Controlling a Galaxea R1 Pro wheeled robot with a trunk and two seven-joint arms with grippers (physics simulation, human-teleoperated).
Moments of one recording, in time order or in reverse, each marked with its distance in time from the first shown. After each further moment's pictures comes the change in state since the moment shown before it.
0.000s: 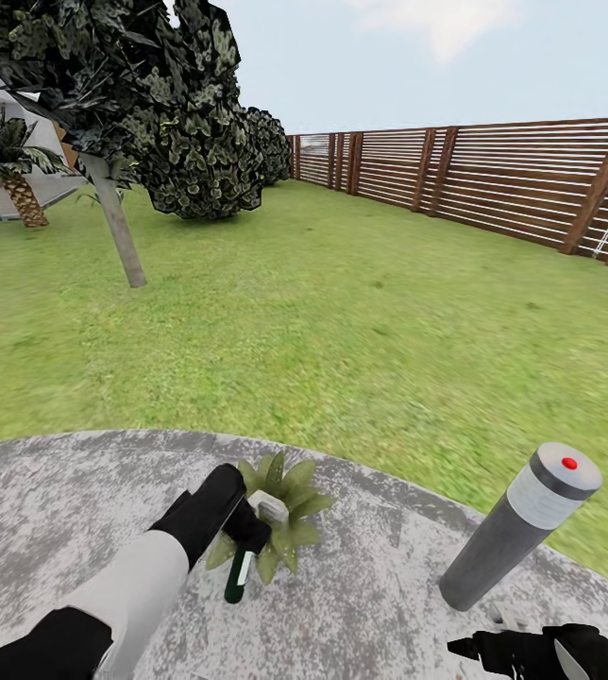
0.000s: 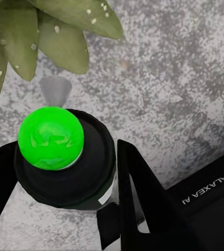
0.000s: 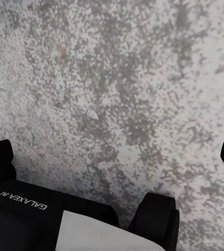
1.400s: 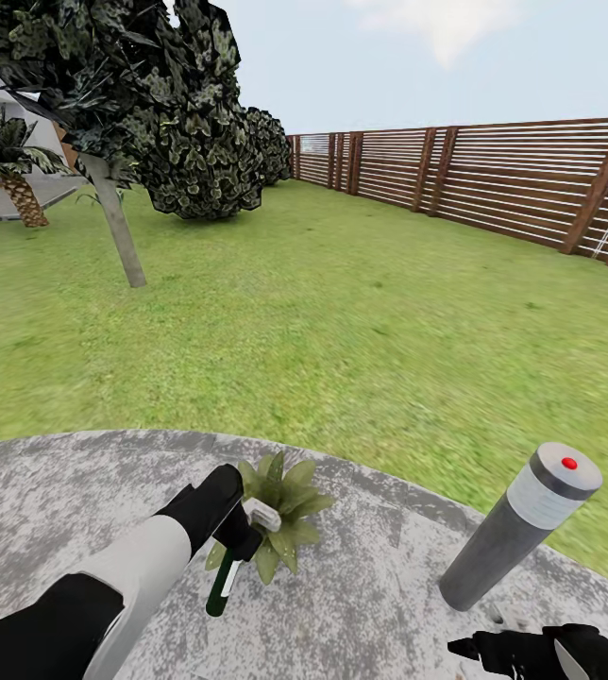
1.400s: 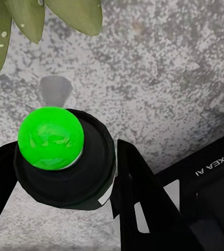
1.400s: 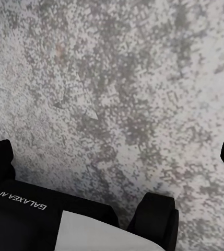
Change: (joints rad) left arm -0.081 0.000 -0.057 0.192 -0.001 -0.003 -0.002; right arm 0.000 0.000 0.000 0.000 0.000 0.000 -0.003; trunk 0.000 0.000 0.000
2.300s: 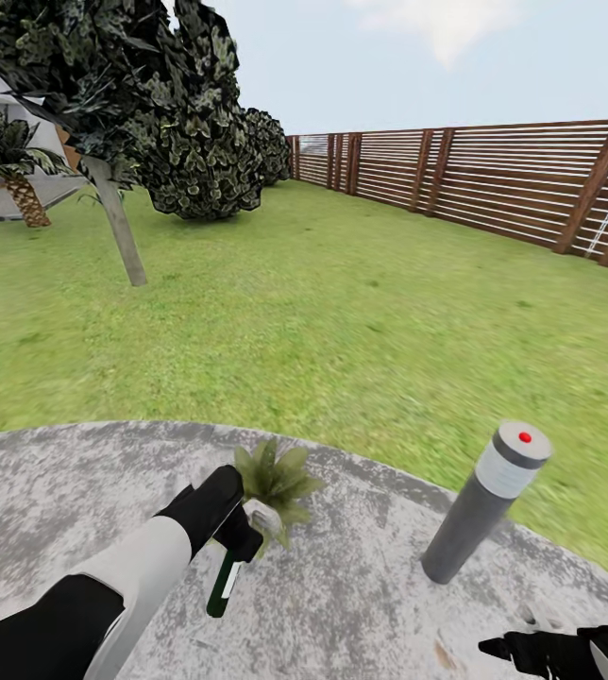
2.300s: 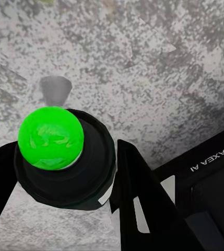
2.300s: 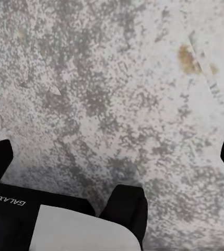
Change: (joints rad) left arm 0.003 -0.002 0.000 -0.001 0.003 0.000 0.000; right arm 0.000 -0.083 -0.002 0.000 -0.004 0.000 0.003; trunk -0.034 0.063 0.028
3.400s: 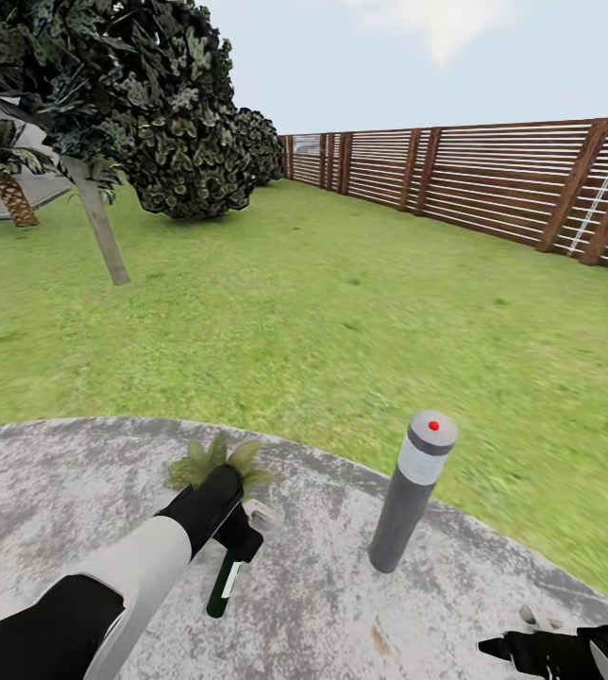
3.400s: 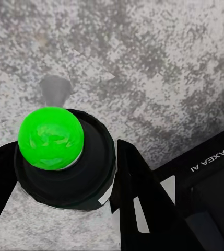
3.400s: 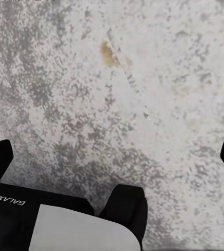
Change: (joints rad) left arm 0.000 0.000 0.000 -0.001 0.000 0.000 0.001; right arm 0.000 0.000 0.000 0.000 0.001 0.000 0.000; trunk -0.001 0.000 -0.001
